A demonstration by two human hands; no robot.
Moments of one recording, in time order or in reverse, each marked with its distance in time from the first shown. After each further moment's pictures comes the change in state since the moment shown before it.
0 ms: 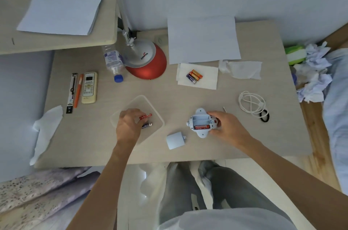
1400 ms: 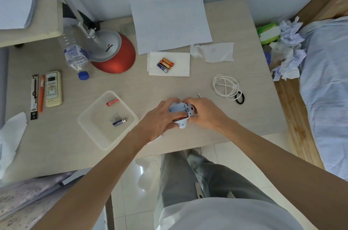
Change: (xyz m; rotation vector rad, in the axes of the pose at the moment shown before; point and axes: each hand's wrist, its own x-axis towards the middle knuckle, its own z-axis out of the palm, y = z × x) left_hand -0.035 0.137 0.074 0.249 -0.505 0.900; right_hand 0.007 0.018 0.001 0.009 -0.015 -0.036
